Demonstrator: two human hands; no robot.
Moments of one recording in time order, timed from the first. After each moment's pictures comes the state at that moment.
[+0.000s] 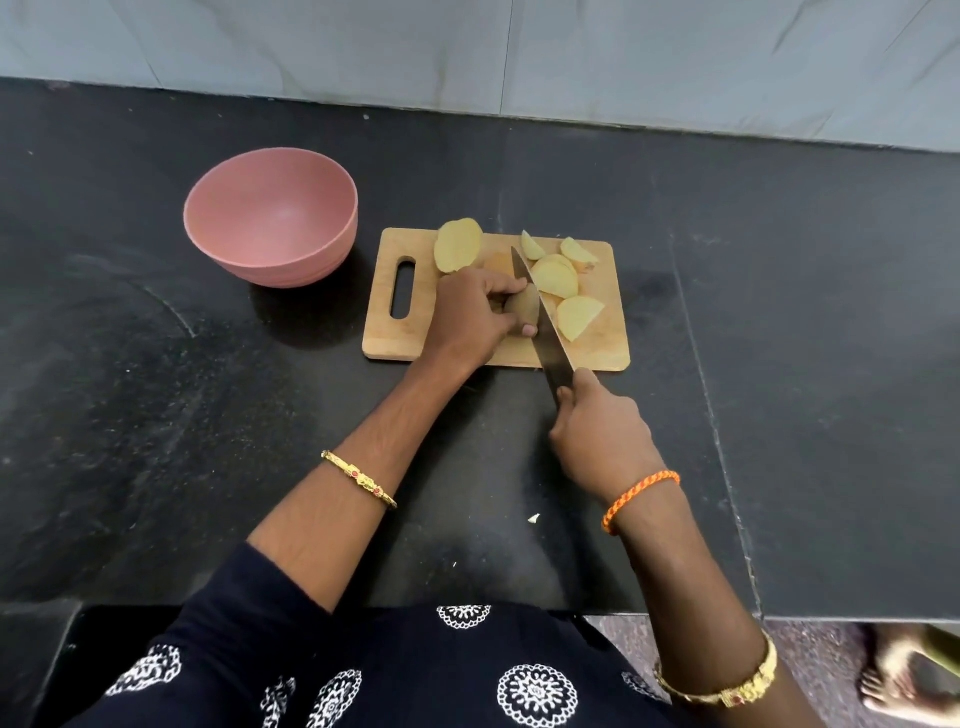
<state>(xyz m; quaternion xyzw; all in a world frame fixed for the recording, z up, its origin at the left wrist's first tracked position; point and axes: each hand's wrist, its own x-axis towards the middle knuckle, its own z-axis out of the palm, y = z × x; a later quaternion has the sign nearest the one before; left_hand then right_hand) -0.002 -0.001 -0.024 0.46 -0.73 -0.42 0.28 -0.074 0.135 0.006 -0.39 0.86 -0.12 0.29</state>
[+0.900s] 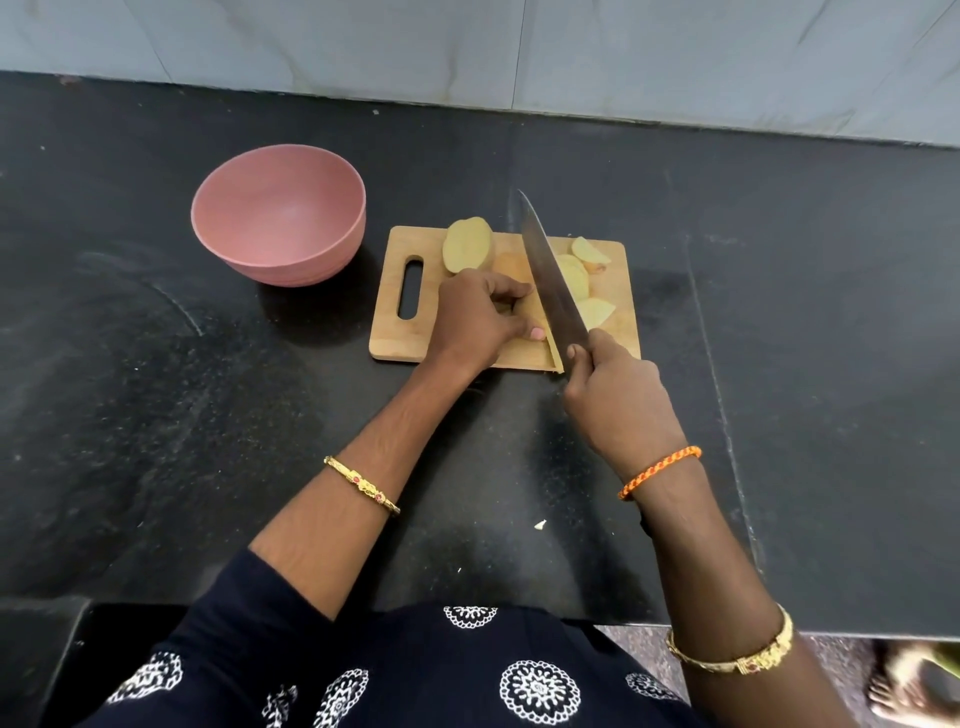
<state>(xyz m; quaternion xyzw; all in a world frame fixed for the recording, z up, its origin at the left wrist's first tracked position) 0.001 -0.001 -0.023 0.47 -0.70 -0.45 0.28 -0.085 0.116 0.015 -0.44 0.84 -0.20 0.23</state>
